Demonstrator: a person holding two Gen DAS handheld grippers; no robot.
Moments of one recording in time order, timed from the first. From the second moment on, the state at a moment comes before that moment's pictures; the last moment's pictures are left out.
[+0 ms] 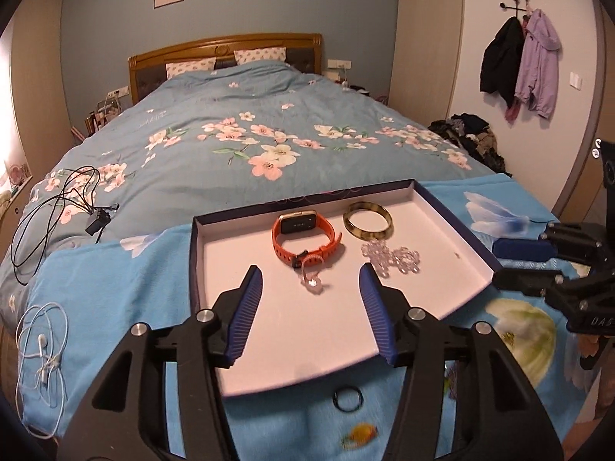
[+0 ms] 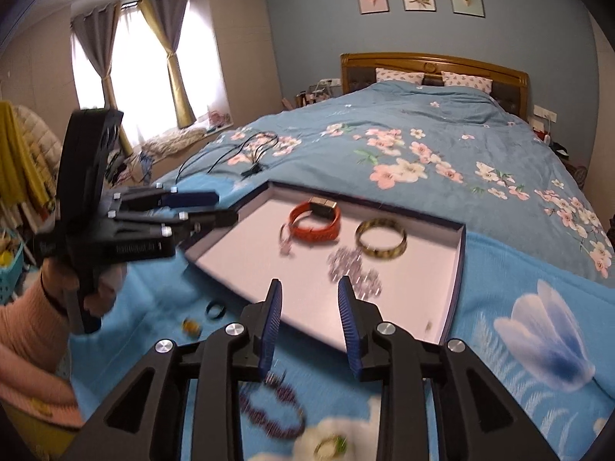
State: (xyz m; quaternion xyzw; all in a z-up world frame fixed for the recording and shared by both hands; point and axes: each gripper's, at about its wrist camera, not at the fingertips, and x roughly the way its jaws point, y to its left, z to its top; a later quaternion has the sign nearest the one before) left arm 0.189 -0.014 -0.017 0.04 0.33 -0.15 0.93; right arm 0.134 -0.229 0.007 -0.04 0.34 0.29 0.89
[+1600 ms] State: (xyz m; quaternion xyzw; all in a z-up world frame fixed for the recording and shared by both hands) left arm 0.131 -0.018 -0.071 0.06 0.39 -0.18 0.90; right arm 0.083 -0.230 -0.029 -0.04 0.38 0.27 0.88
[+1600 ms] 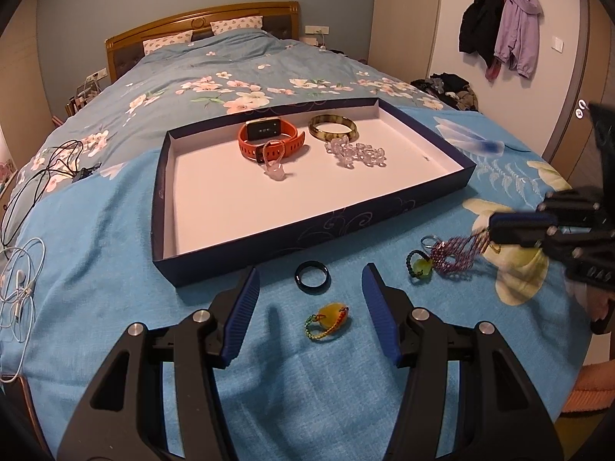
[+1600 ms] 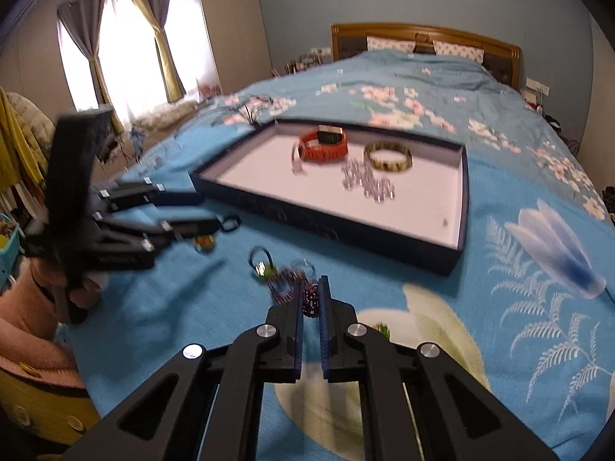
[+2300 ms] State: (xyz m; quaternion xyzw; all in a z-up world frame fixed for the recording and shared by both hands) left arm 0.153 -0.025 -0.086 0.06 0.43 -0.18 0.88; right arm 0.085 -0.240 0.005 0.00 0.33 0.28 0.90
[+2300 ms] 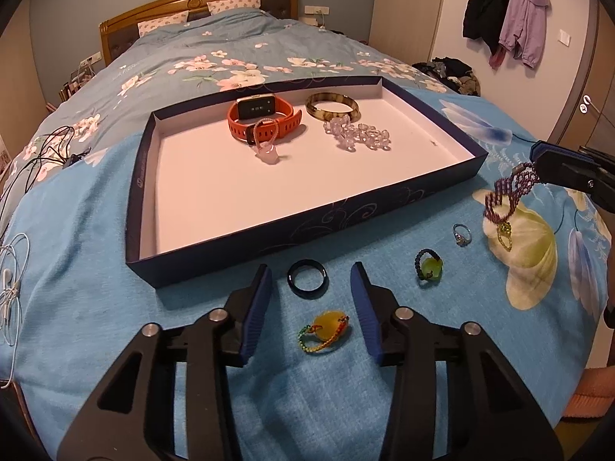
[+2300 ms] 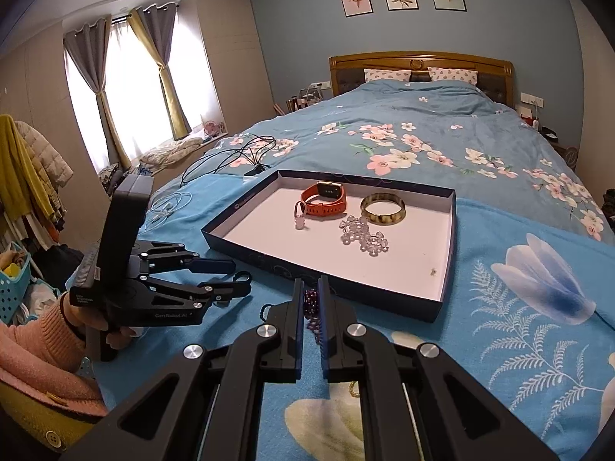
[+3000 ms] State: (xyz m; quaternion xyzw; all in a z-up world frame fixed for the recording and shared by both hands) left arm 0.145 -0.028 -0.077 0.06 0.41 -0.18 0.89; right arm 0.094 -0.241 0.009 0.01 0.32 0.28 0.90
